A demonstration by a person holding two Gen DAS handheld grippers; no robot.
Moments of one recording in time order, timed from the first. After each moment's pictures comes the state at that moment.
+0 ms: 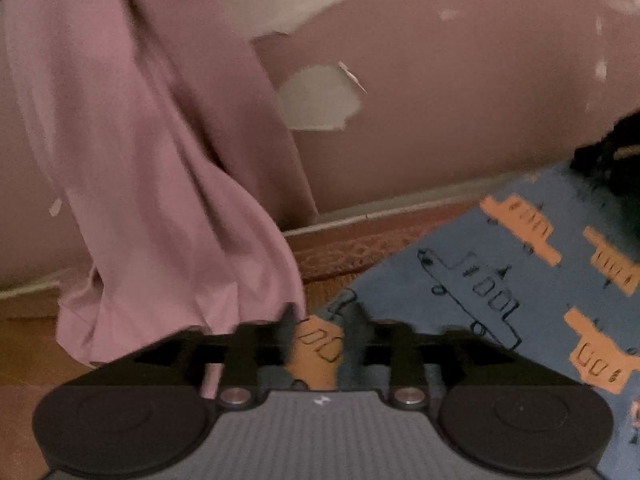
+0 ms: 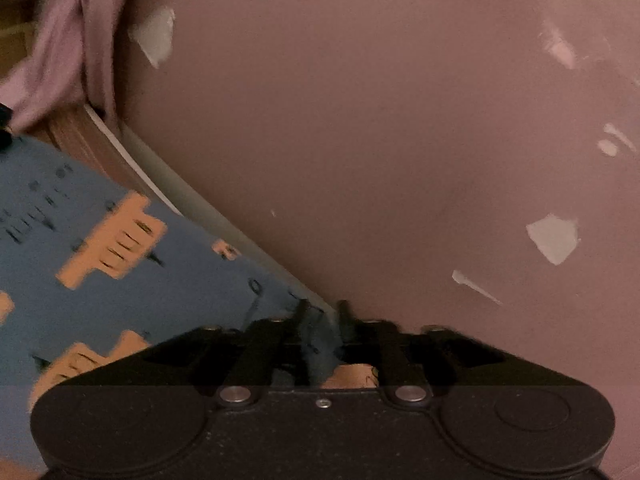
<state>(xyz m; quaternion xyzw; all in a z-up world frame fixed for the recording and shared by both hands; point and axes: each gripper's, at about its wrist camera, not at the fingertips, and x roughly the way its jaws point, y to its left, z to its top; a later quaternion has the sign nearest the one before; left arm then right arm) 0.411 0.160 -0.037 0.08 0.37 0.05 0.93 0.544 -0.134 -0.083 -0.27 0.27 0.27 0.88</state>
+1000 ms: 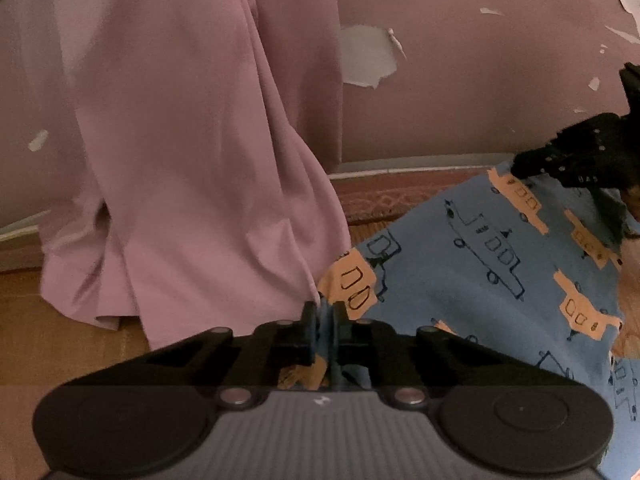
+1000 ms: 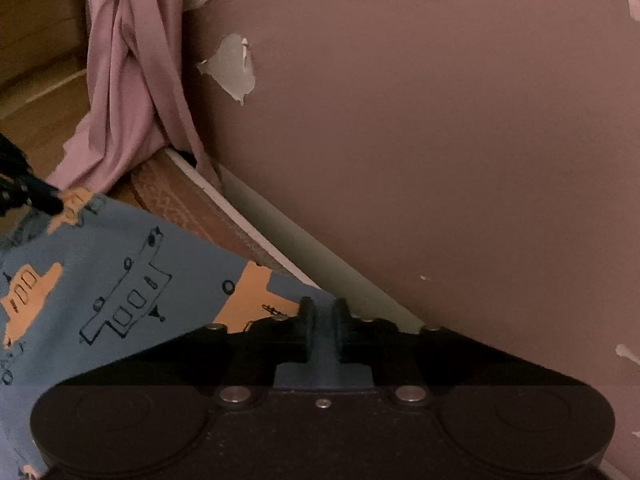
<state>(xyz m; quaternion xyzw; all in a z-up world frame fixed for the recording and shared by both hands) 0.404 0.214 -0.034 0.02 0.44 -0.01 0.90 0.577 -0.081 -0.095 -0.20 0.35 0.39 0.83</state>
